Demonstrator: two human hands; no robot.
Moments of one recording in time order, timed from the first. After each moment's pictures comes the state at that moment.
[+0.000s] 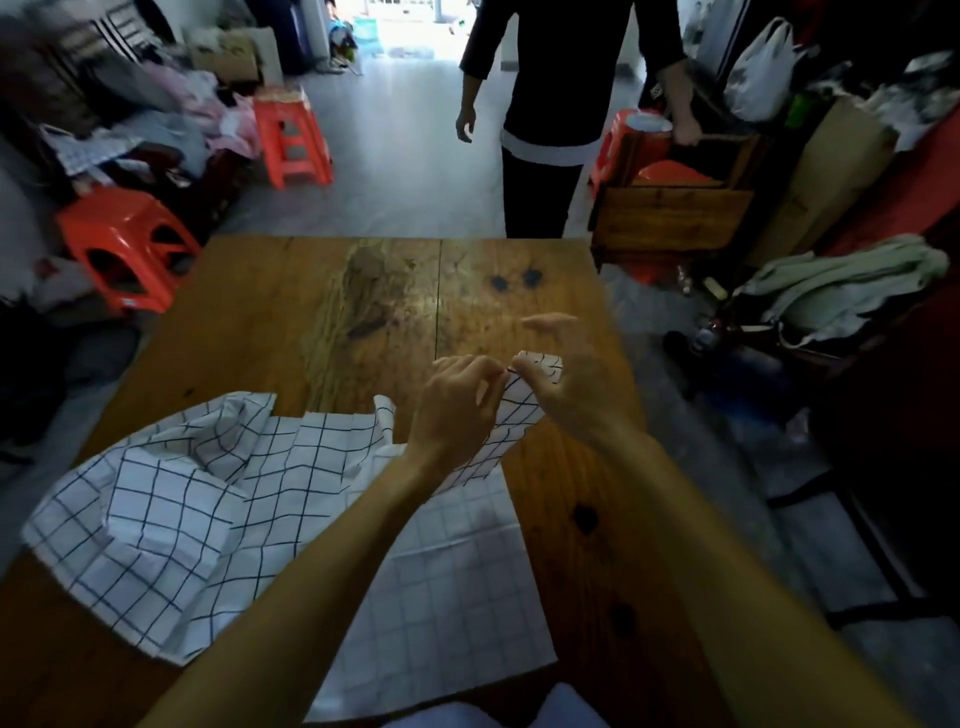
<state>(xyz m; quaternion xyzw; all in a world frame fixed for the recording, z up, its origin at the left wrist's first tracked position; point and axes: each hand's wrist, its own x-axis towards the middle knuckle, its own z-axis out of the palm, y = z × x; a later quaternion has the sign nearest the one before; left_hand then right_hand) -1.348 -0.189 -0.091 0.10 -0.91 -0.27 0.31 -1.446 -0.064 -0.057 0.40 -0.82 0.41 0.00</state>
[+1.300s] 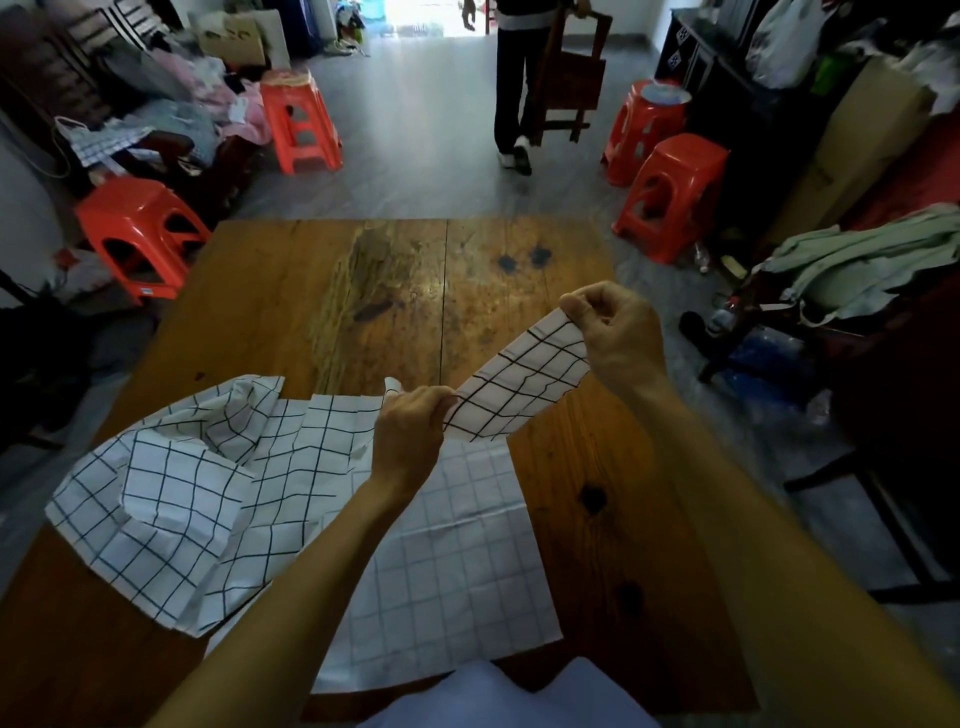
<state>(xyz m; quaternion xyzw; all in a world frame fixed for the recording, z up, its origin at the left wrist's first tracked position) -1.301 -0.208 -0.147 0.19 -0.91 -0.21 0.30 -1.469 -0.050 -0.047 0.29 -0.78 0.55 0.00</state>
